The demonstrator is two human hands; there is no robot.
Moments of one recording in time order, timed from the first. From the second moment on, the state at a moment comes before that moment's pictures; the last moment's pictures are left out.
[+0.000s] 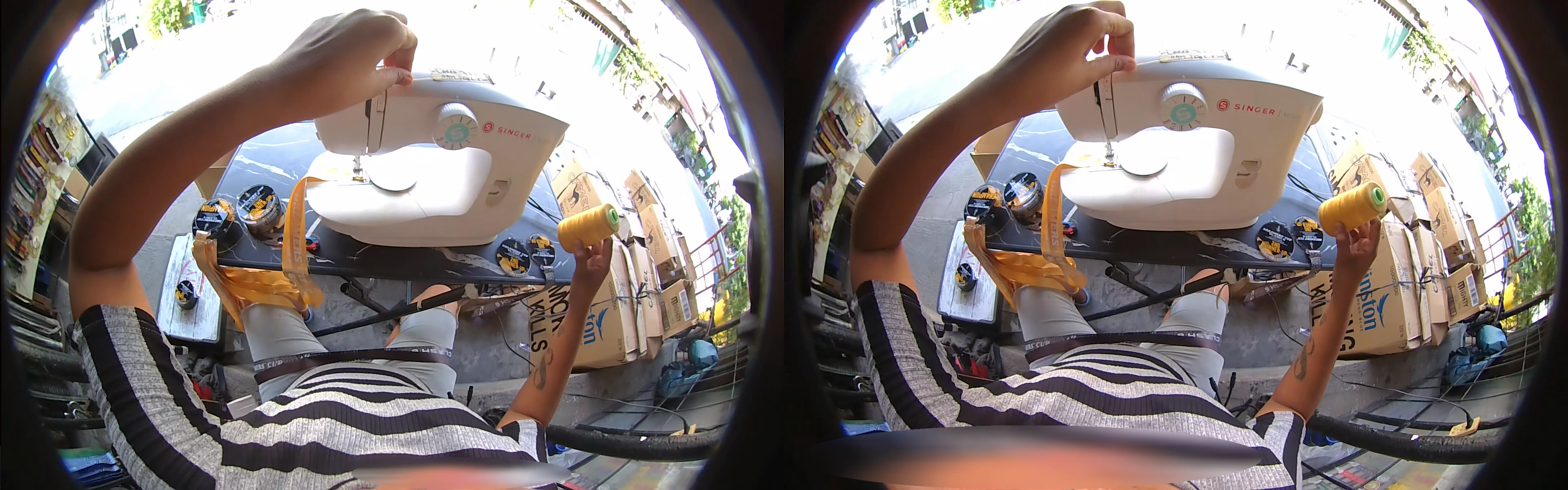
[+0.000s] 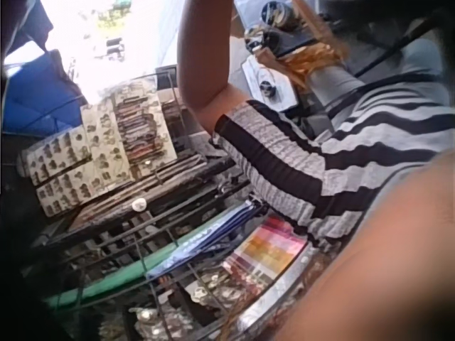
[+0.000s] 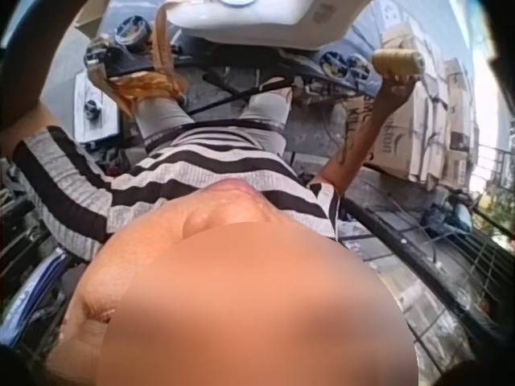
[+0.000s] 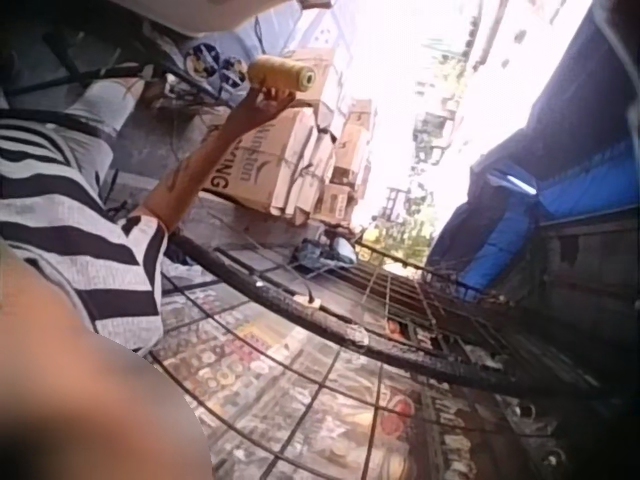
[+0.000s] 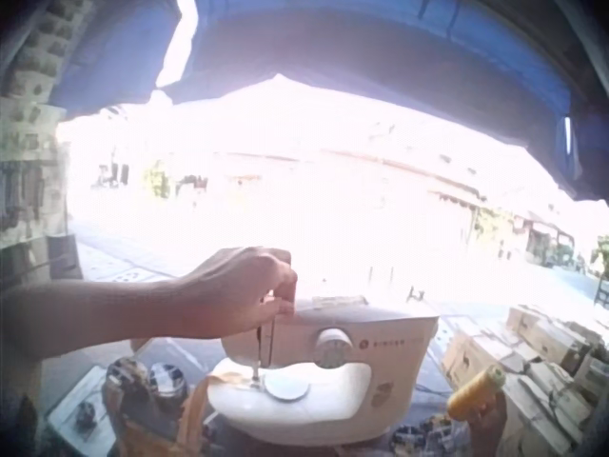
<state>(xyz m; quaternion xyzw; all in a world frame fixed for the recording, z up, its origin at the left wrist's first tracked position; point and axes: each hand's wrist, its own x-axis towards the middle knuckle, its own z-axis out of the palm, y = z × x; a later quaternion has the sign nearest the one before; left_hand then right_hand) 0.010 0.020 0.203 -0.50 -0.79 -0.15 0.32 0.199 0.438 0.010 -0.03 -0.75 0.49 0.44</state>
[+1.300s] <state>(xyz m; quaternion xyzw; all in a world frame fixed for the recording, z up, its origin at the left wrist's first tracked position) -0.052 0.000 0.229 -0.36 -0.64 -0.66 -0.17 0.105 0.460 -0.030 -0.02 -0.85 0.48 0.21</state>
